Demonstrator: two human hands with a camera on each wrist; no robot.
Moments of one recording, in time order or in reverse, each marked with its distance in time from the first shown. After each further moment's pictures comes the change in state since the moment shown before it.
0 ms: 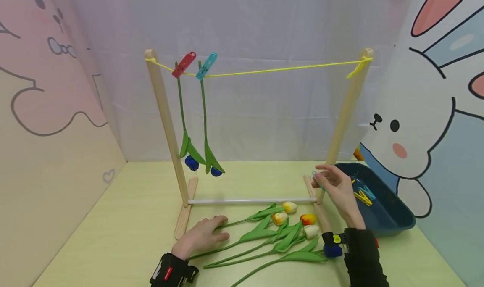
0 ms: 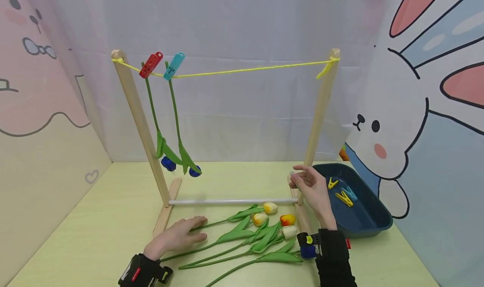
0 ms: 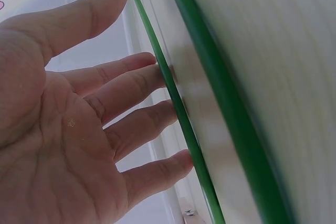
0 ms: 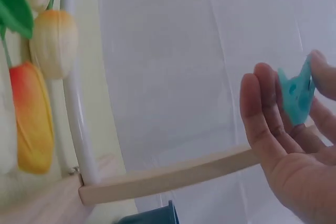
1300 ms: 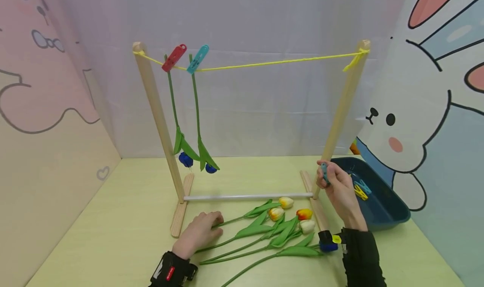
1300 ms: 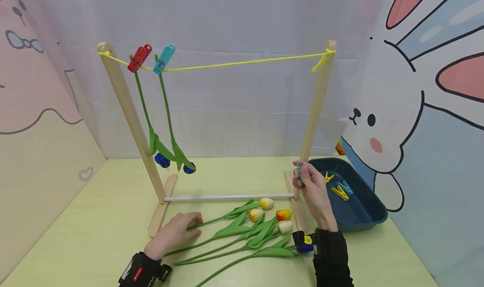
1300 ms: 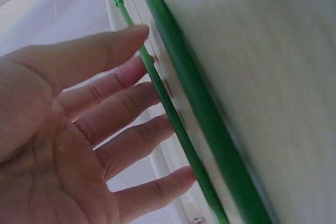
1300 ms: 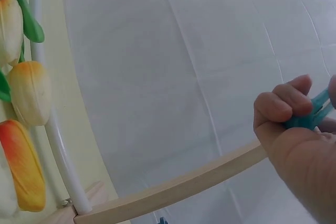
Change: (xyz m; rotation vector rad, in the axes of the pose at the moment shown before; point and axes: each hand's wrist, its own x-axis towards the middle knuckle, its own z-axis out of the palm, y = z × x) left_hand 0.006 0.009 0.009 0.073 0.149 0.016; right_hand -0.007 -0.010 0.002 0.435 -0.082 -0.056
